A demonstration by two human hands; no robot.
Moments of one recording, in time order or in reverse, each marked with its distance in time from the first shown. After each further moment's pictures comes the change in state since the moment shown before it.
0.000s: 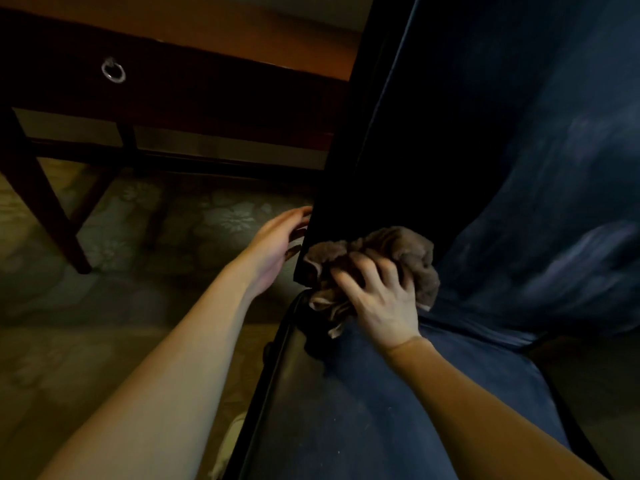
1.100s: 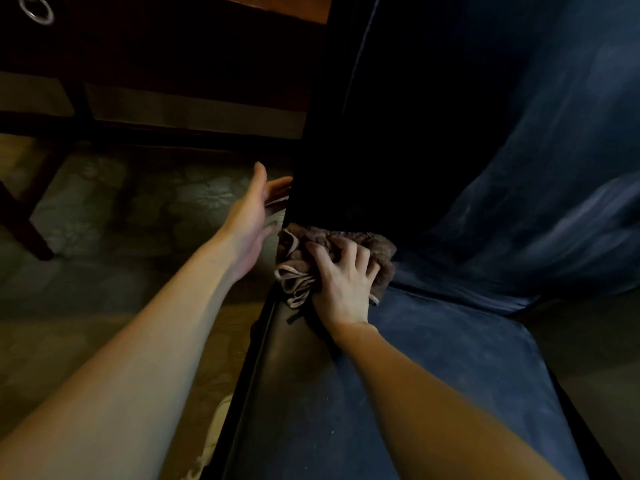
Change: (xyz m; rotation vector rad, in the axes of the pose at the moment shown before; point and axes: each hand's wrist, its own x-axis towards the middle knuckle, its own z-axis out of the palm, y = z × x) left_hand -0.009 -0.008 0.007 0.034 -0.035 0.014; right_hand -0.021 -0.047 0.068 0.218 -0.113 0.407
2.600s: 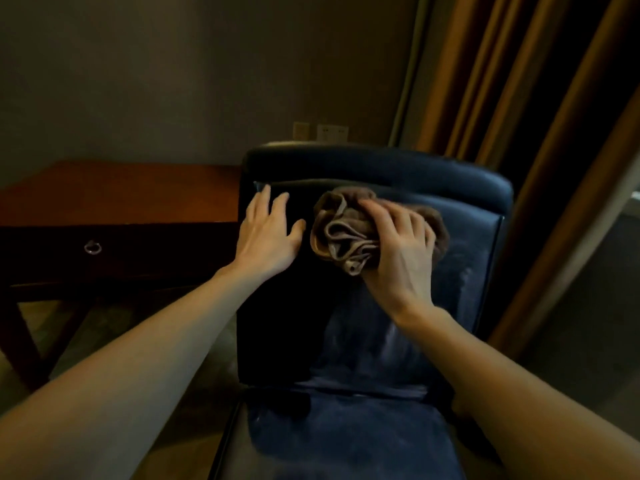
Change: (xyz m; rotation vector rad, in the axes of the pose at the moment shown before) left_hand -0.069 0.243 0.185 1.208 0.187 0.607; right_hand 0.141 0.084 -0.376 0.162 0.297 -0.012
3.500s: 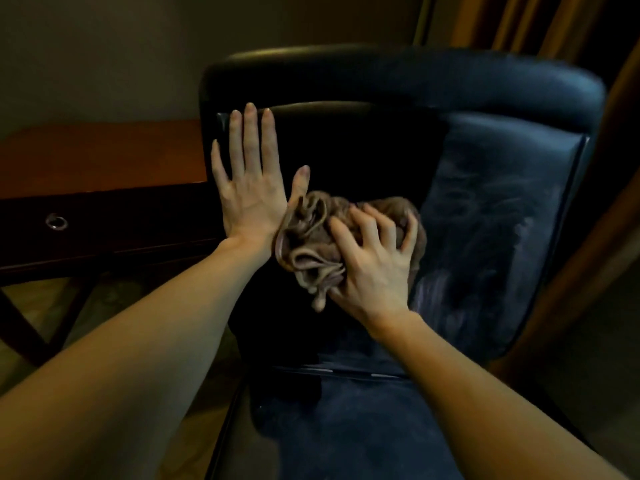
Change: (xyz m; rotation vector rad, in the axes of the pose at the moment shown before) left_hand 0.062 -0.051 0.103 0.576 0.546 0.155; right_hand -0.045 0.053 0.145 -0.168 0.000 -0.130
